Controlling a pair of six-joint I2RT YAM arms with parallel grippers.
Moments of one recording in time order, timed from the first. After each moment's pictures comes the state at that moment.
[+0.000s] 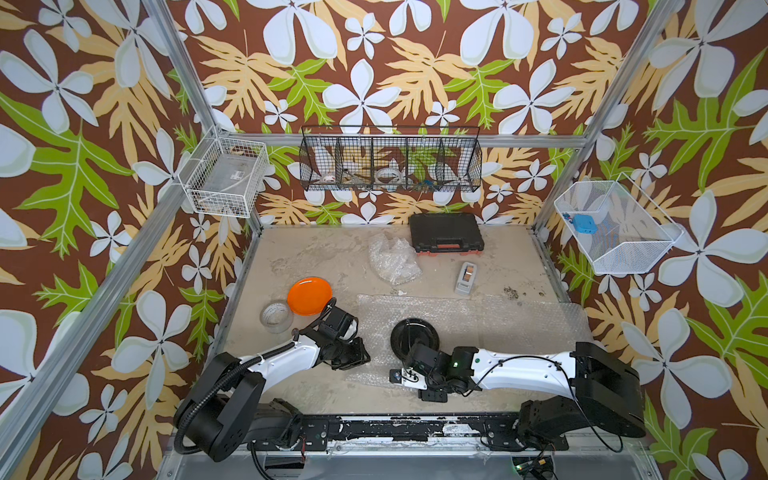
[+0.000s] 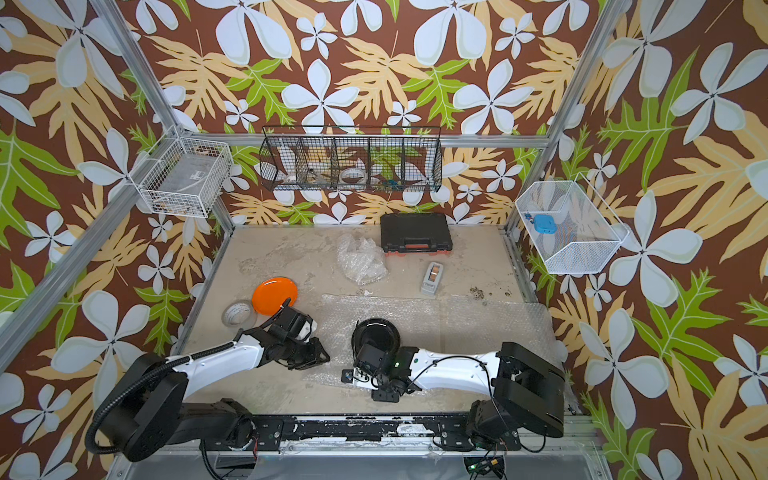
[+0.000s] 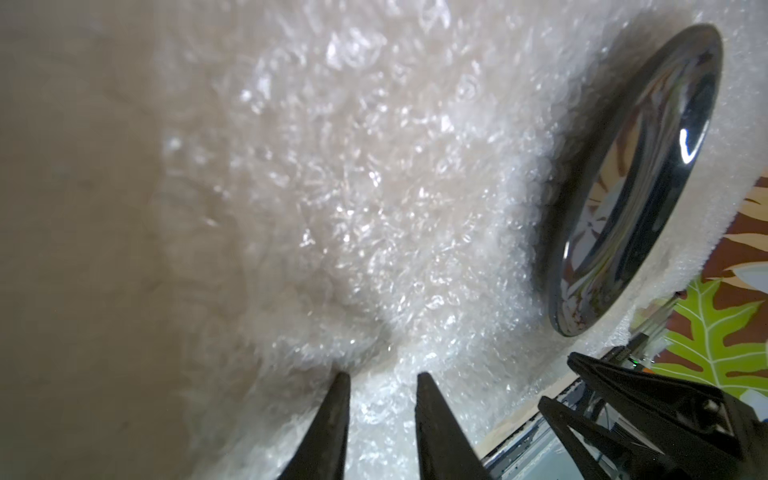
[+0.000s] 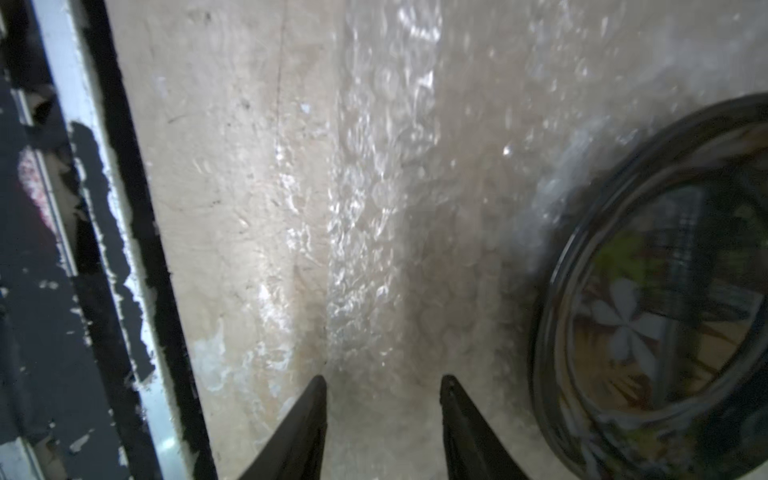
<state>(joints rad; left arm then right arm) -0.52 1.30 0.52 -0.39 0.36 -0.76 1.16 1.47 0.75 -0.55 0.04 -0.39</state>
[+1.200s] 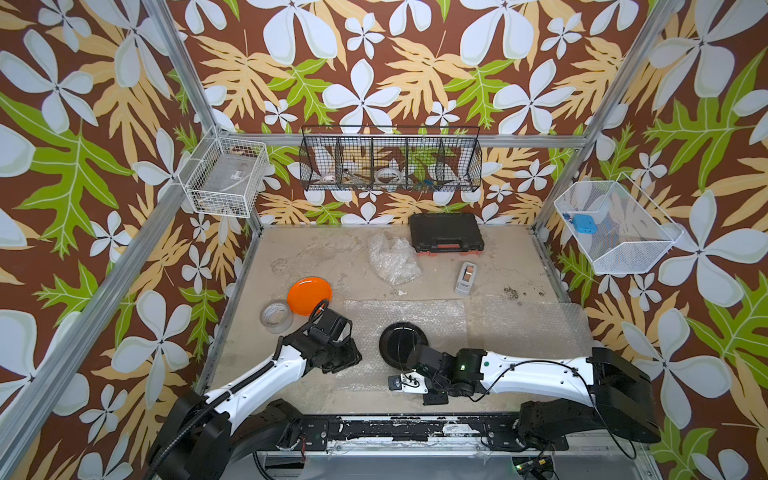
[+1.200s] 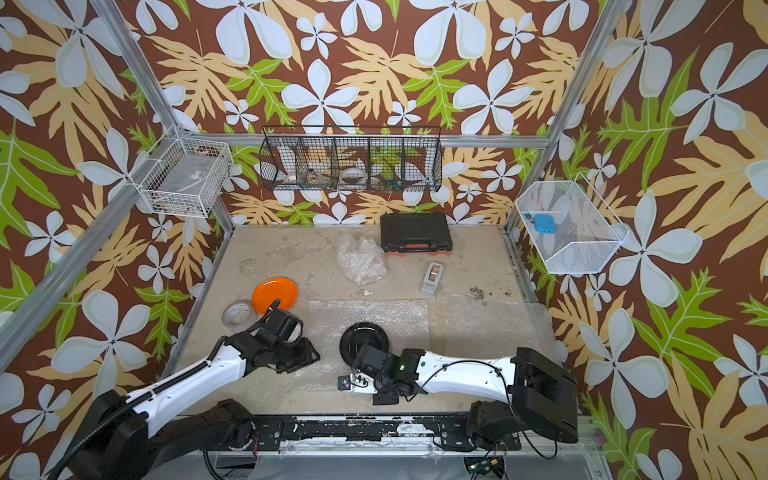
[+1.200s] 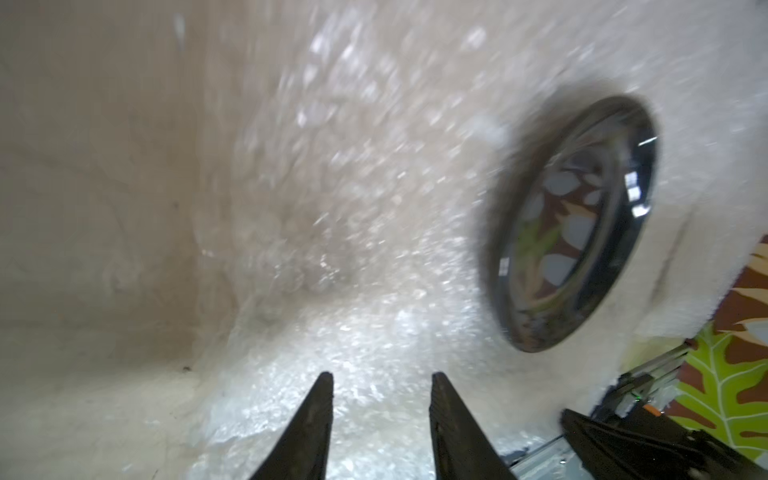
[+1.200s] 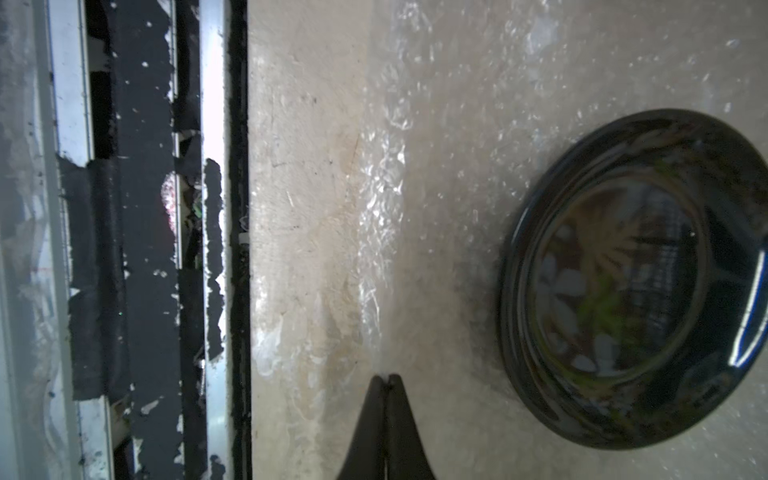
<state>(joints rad) -0.54 1.09 0.61 -0.59 0.22 -0.85 1.15 1.39 0.77 -0.57 -0.01 -0.47</state>
